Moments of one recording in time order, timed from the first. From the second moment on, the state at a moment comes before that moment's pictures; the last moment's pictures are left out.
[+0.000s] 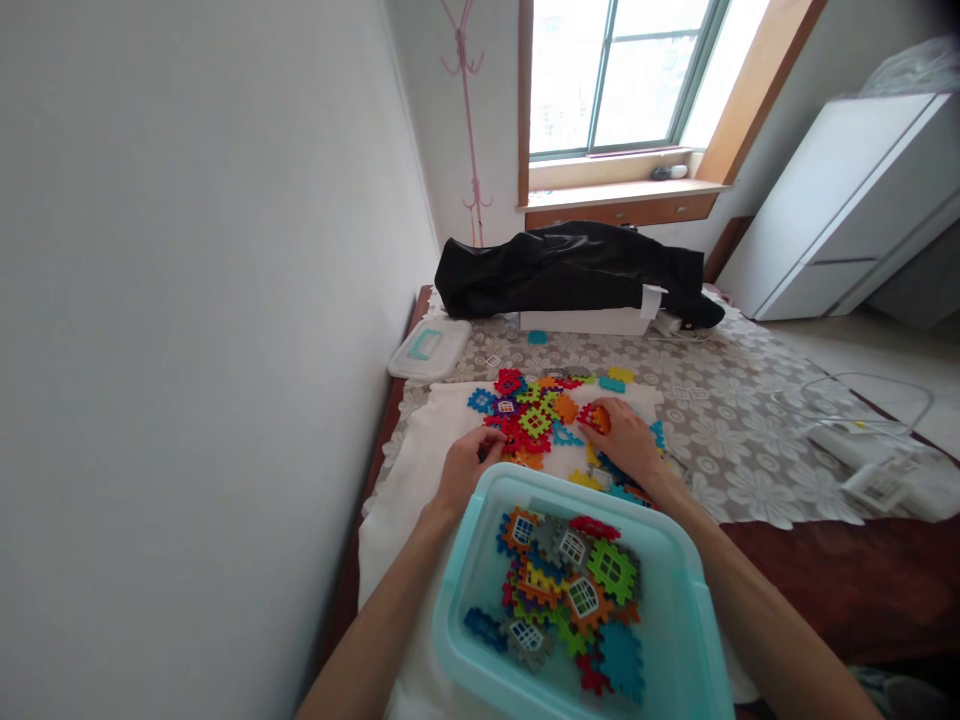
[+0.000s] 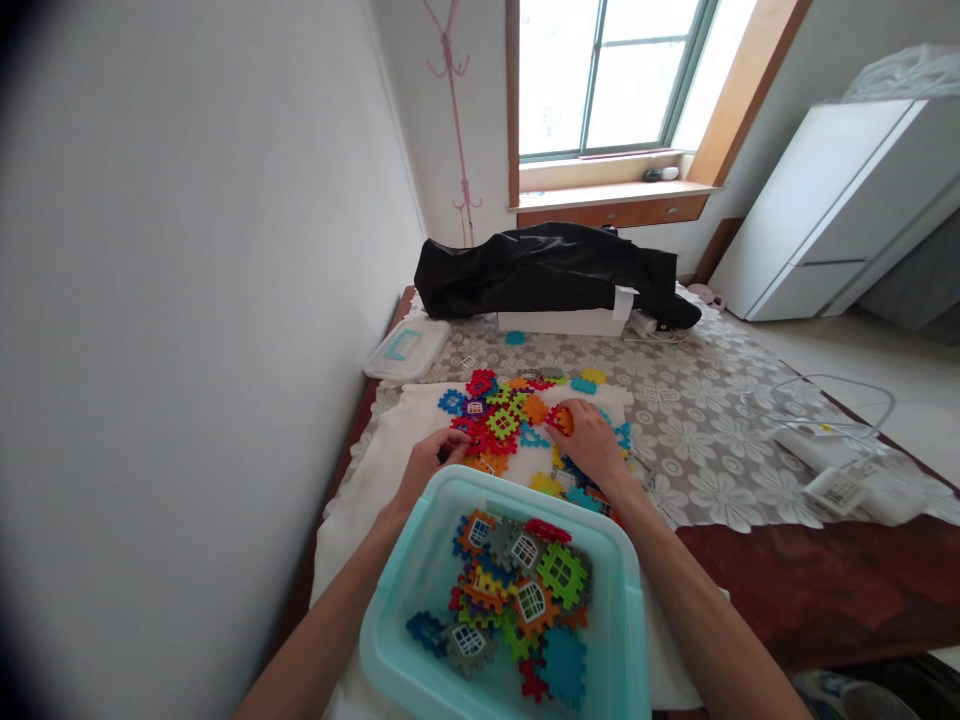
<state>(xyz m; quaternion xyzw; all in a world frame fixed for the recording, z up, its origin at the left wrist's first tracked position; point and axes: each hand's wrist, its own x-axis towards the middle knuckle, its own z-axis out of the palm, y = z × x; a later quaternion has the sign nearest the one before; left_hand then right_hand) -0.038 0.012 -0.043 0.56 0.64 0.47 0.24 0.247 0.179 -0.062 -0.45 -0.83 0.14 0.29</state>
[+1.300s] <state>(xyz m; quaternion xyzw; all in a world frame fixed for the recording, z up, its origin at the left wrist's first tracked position) -0.034 0.014 -0.034 0.55 0.66 0.46 0.23 0.281 0.161 -0.025 -0.37 -0.91 0.18 0.08</state>
